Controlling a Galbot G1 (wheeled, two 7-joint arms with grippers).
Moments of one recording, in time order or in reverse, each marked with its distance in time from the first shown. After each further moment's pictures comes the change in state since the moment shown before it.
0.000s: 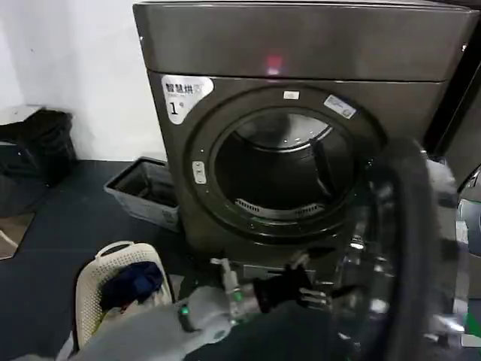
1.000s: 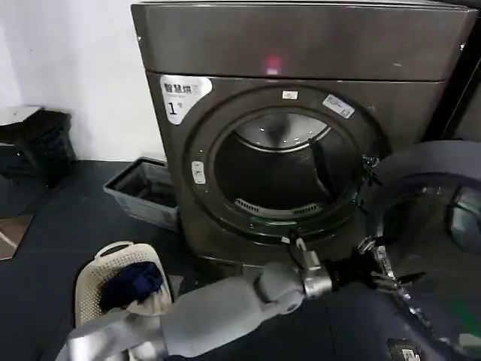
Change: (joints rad) left arm -0.171 -0.392 0.083 0.363 0.038 0.027 -0.047; right arm -0.056 -0.018 0.145 -0.053 0.010 0.031 -0.077
